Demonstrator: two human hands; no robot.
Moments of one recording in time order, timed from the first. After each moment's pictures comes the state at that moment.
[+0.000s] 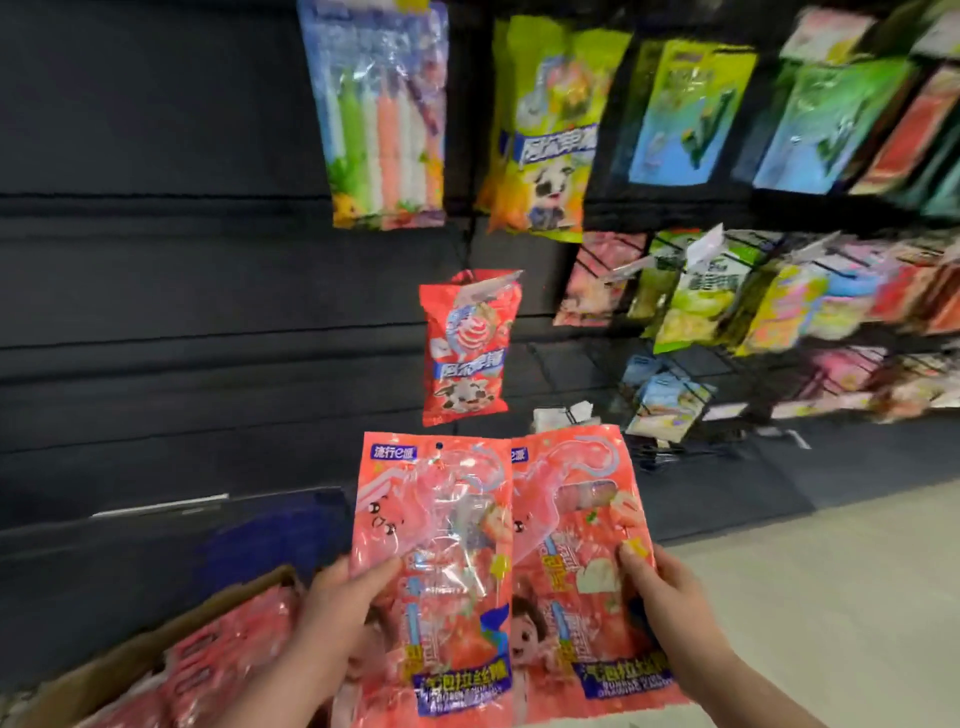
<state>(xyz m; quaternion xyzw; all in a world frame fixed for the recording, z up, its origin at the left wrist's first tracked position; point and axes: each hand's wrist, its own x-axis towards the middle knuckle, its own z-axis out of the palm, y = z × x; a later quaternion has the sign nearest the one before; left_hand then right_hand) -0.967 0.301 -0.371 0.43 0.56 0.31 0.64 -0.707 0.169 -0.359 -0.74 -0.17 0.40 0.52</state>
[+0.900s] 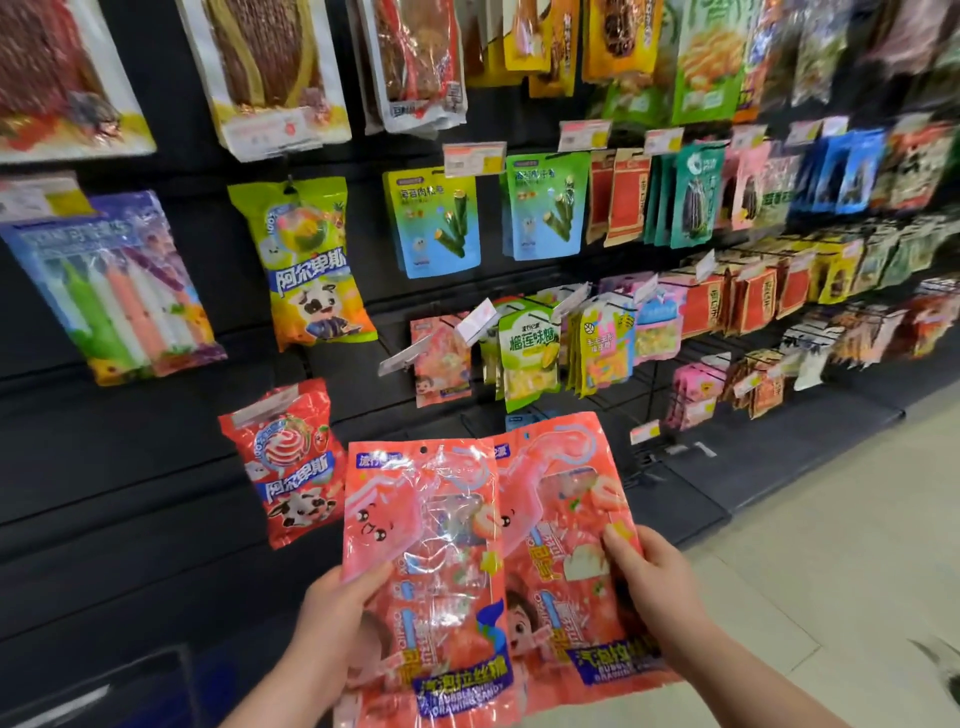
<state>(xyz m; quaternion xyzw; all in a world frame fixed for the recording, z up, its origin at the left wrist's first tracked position) -0.736 0.230 -0.286 0.51 0.49 0.28 0.65 -0.509 0.060 -0.299 -0.72 -0.19 0.25 0.62</state>
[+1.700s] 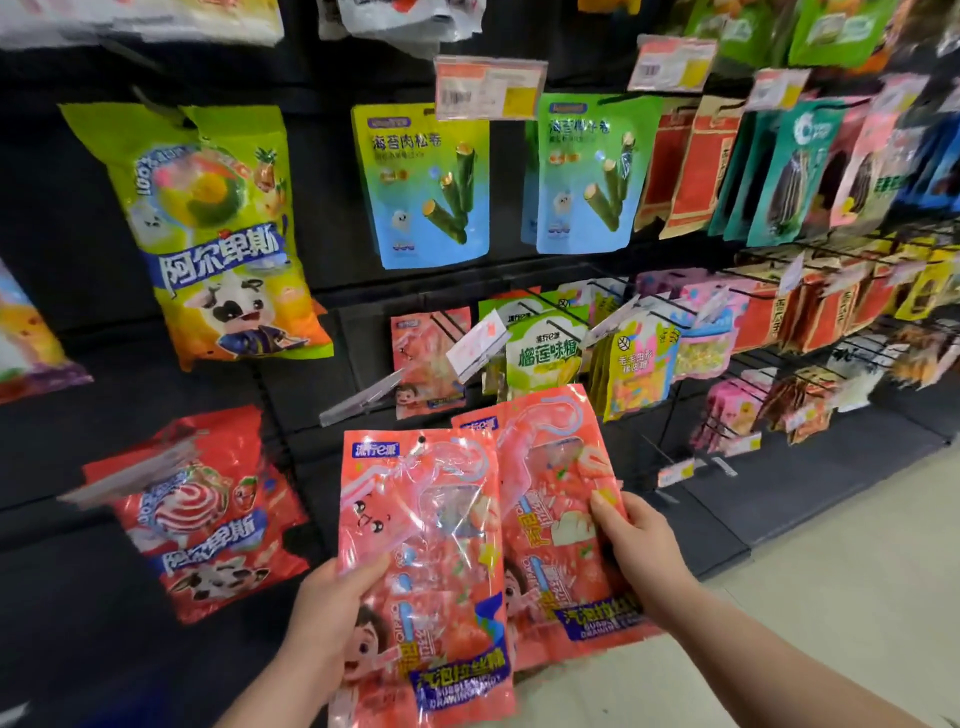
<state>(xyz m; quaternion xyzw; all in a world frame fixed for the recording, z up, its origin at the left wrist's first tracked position) -0.591 0.377 -0.314 0.48 0.53 0.29 0.64 -0.345 0.243 -0.311 -0.74 -0.22 0.27 0.57</state>
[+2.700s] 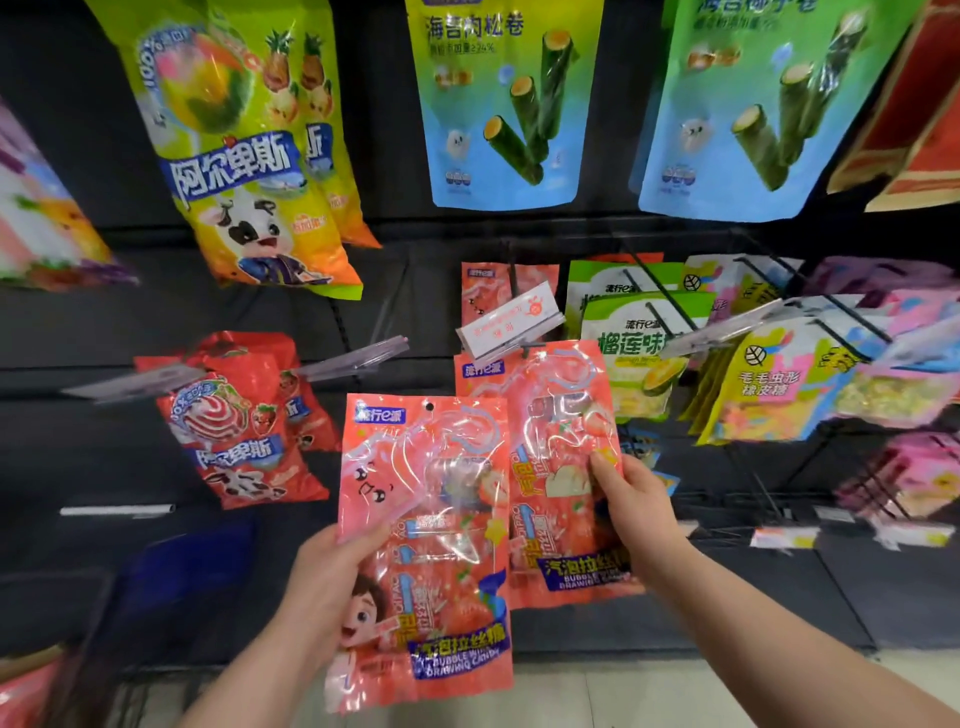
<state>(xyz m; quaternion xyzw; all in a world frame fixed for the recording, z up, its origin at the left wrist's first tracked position) -0.511 0.360 -0.312 0.35 0.60 0.38 0.61 -0.244 0.351 -0.333 -0.67 -0.30 0.42 0.53</state>
